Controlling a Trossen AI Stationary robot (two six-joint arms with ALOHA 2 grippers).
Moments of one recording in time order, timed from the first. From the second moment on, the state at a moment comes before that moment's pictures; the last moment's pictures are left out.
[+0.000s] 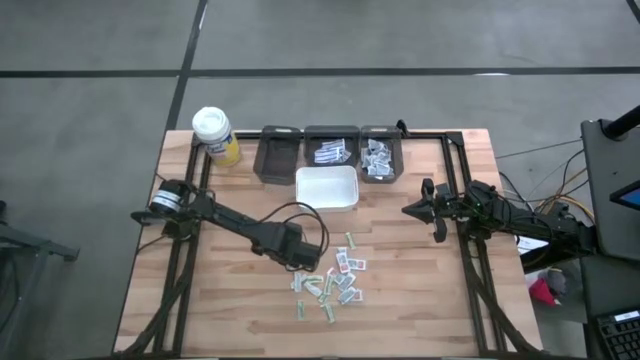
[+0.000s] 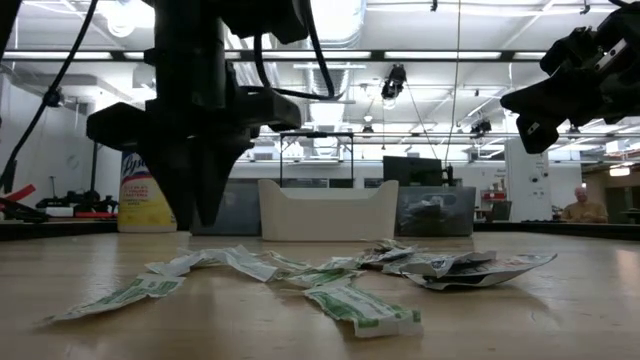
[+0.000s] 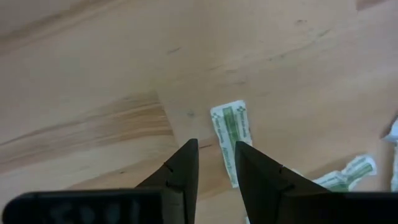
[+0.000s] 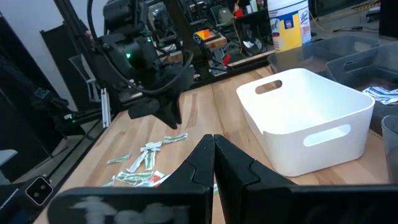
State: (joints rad) left arm -0.27 1.85 1.30 -0.88 -0.08 -1.50; right arm -0.27 0.11 0.02 0.03 -0.31 0.33
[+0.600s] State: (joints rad) left arm -0.27 1.85 1.20 -0.72 -0.01 -1.52; right arm -0.27 0.11 0.02 0.03 -0.31 0.31
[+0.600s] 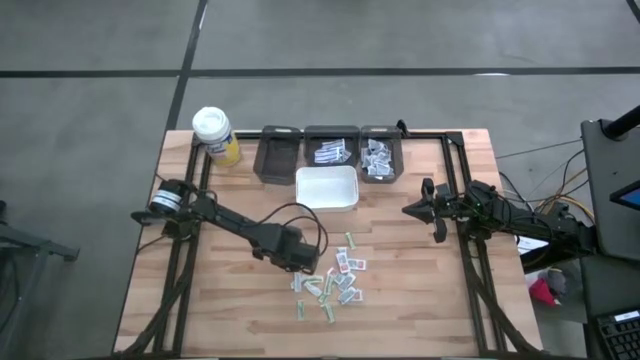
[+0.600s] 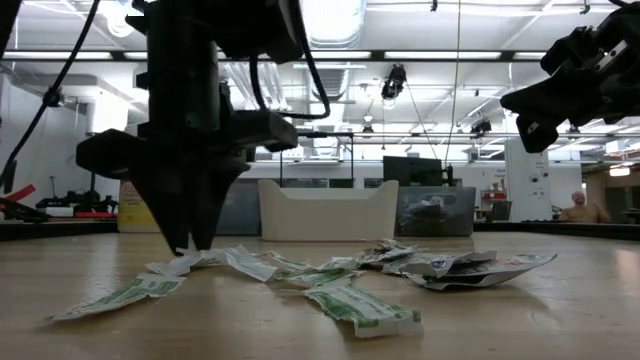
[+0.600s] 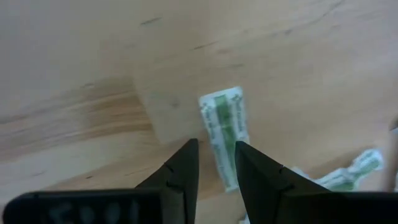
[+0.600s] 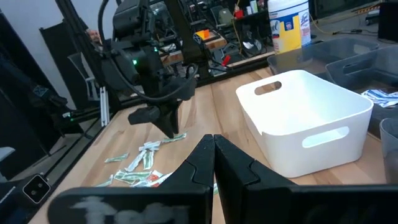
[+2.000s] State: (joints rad) left arm -0.25 1.65 1.20 -0.94 -0.31 -1.31; right arm -0.27 0.11 0.02 0.03 -0.31 0.33
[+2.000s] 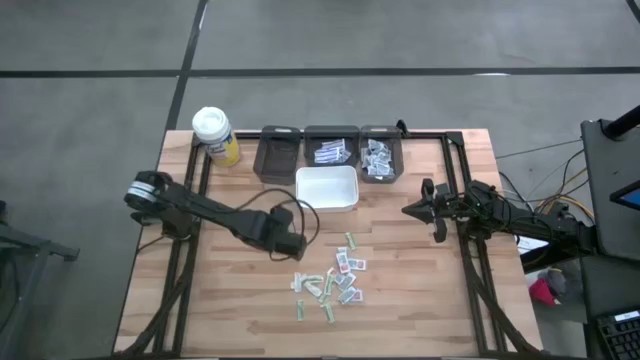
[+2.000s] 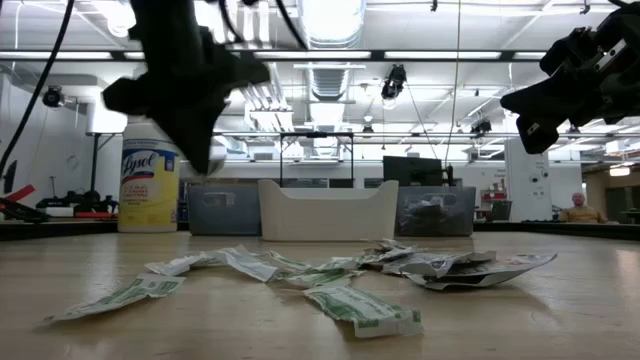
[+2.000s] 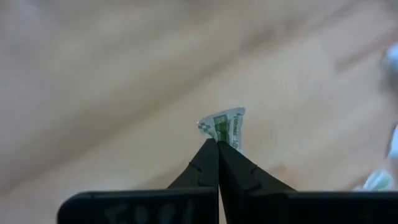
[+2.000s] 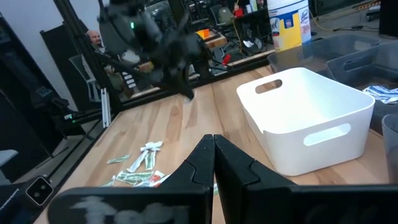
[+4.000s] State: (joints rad) left arm 0.53 1.61 1.22 -0.67 -0.07 -0.47; right arm -0.27 0.11 0.02 0.03 -0.31 0.33
